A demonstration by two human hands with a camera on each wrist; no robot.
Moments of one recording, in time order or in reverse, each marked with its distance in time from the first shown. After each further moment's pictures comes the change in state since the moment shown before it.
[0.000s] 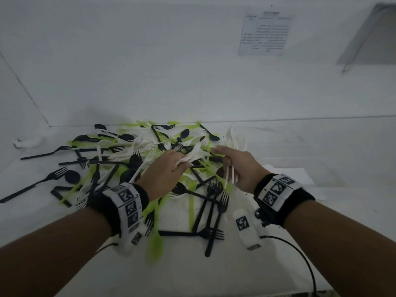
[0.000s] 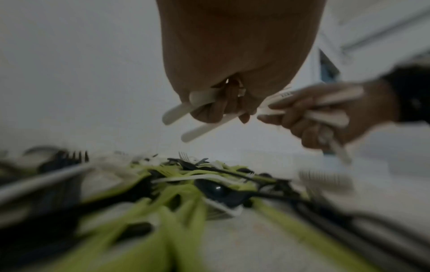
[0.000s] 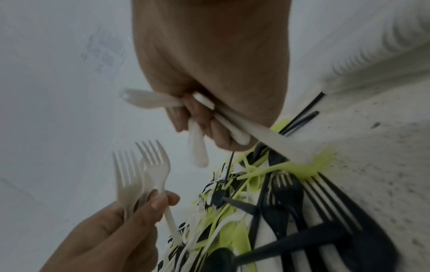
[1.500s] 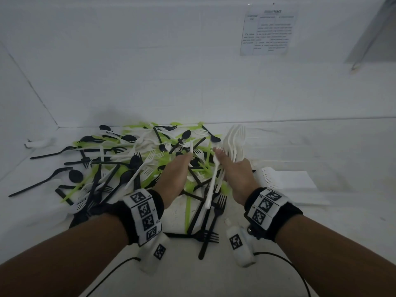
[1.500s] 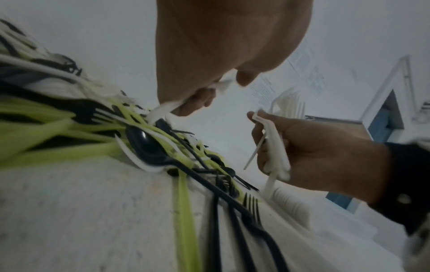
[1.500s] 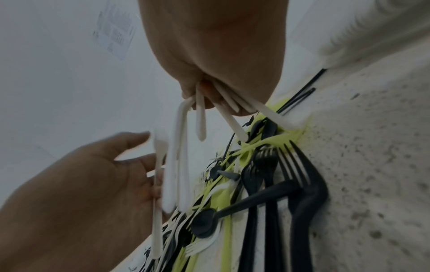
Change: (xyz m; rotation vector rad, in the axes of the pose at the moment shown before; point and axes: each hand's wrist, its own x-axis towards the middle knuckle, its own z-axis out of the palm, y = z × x) left_hand 0.003 0.045 0.033 -0.628 0.117 -0.428; right_hand 0.012 0.033 -0.003 0.002 0.147 -0.306
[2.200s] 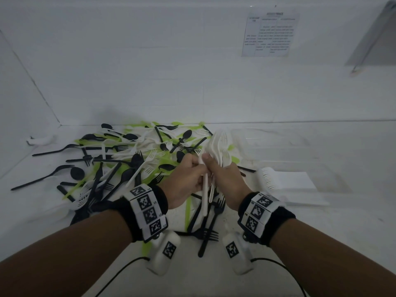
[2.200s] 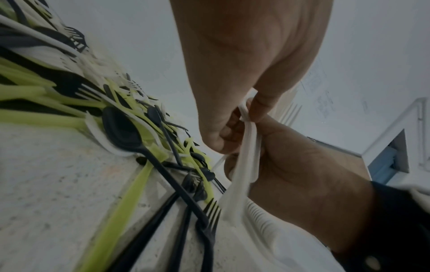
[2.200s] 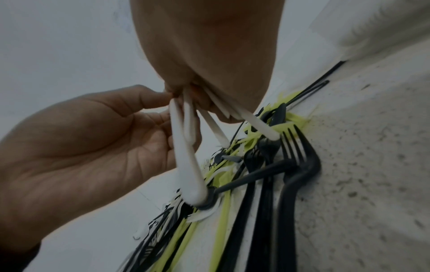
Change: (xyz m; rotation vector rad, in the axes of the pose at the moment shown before) left_hand -0.013 0.013 0.013 -0.329 -0.250 -0.105; right_hand -0.035 -0.013 0.019 -0.049 -0.226 -0.037
